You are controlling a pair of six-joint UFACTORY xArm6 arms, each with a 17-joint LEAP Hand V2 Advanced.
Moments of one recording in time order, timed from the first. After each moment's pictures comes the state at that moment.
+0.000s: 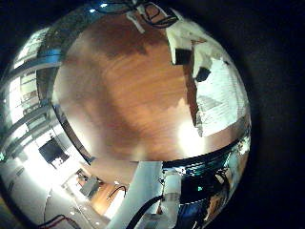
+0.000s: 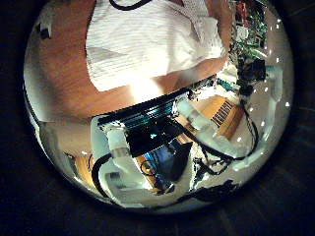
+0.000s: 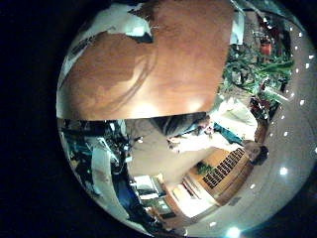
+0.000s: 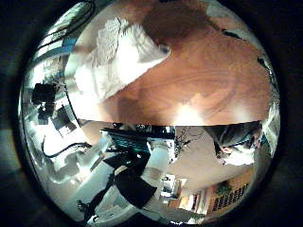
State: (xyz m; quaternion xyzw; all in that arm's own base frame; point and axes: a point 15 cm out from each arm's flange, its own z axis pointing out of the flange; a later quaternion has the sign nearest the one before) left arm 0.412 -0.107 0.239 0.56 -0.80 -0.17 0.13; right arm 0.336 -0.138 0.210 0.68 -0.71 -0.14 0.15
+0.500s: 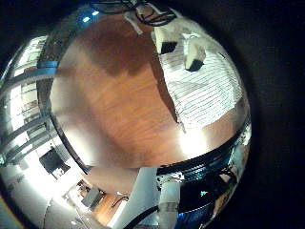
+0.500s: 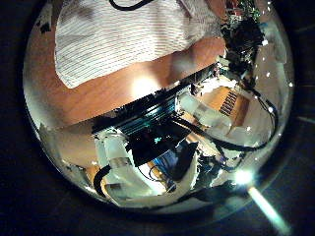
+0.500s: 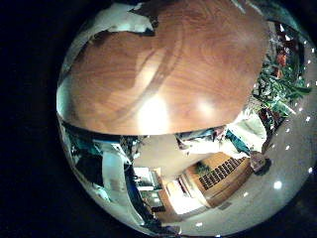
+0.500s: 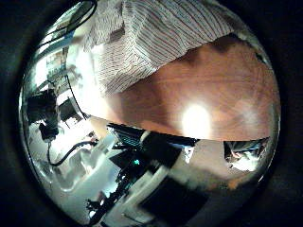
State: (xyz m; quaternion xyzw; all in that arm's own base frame) left arm 0.366 -0.126 0.201 0.53 -0.82 -0.15 0.12; right arm 0.354 -0.094 0.167 0.71 -0.67 -0.16 0.16
